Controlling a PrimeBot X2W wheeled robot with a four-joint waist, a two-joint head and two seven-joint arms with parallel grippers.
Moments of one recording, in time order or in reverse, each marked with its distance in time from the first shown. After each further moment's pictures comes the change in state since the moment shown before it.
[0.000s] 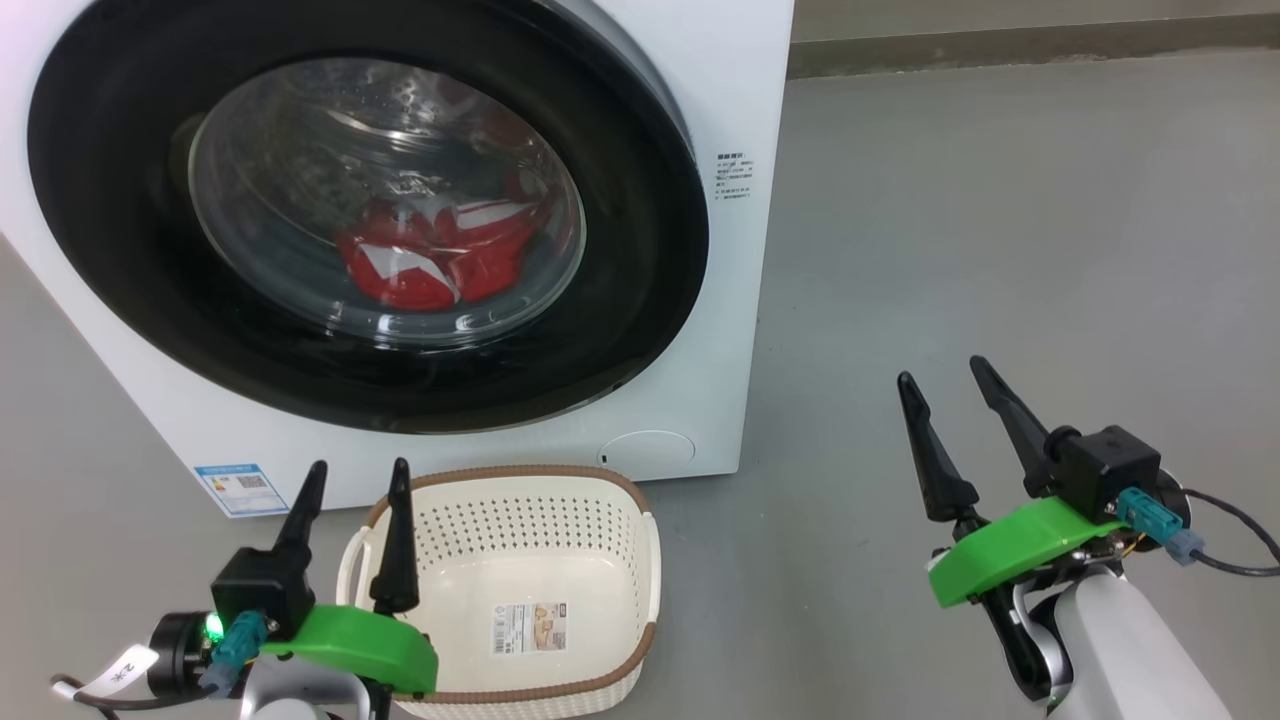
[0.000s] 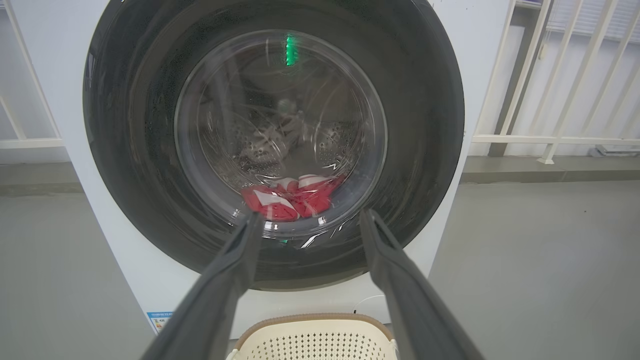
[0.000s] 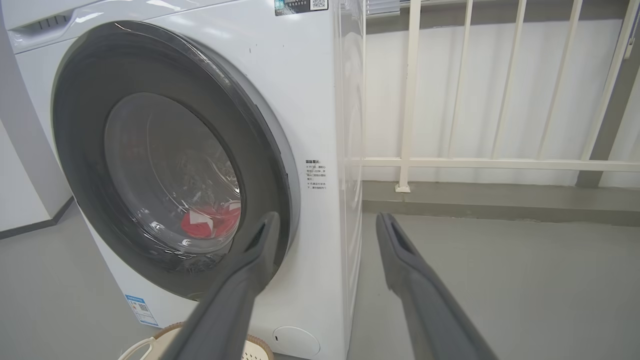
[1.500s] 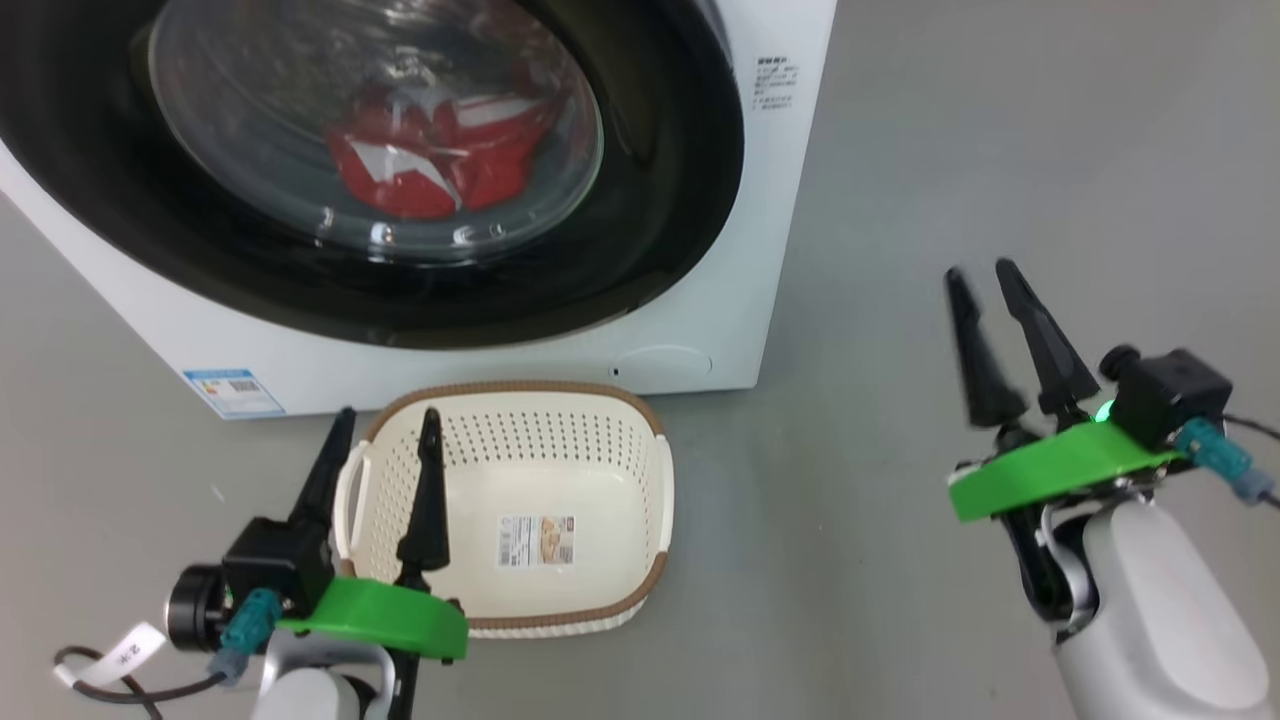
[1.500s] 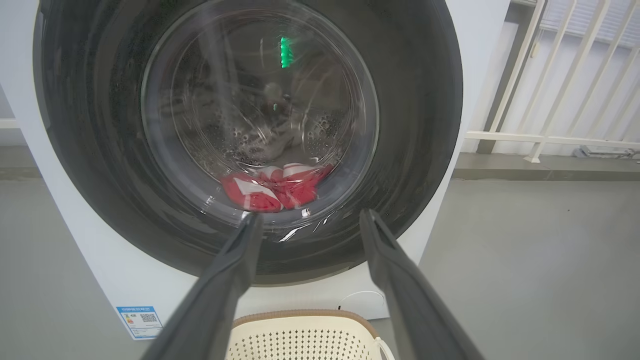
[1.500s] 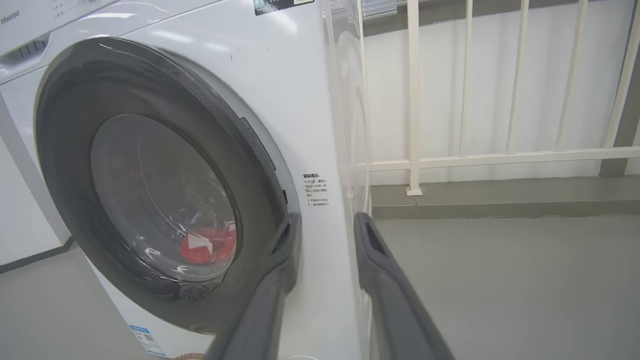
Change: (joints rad) left arm -0.017 -0.006 -0.054 -0.105 -0.026 0.016 -0.001; right arm -0.080 -0.003 -0.035 -0.066 0.047 0.000 -0.007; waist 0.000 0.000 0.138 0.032
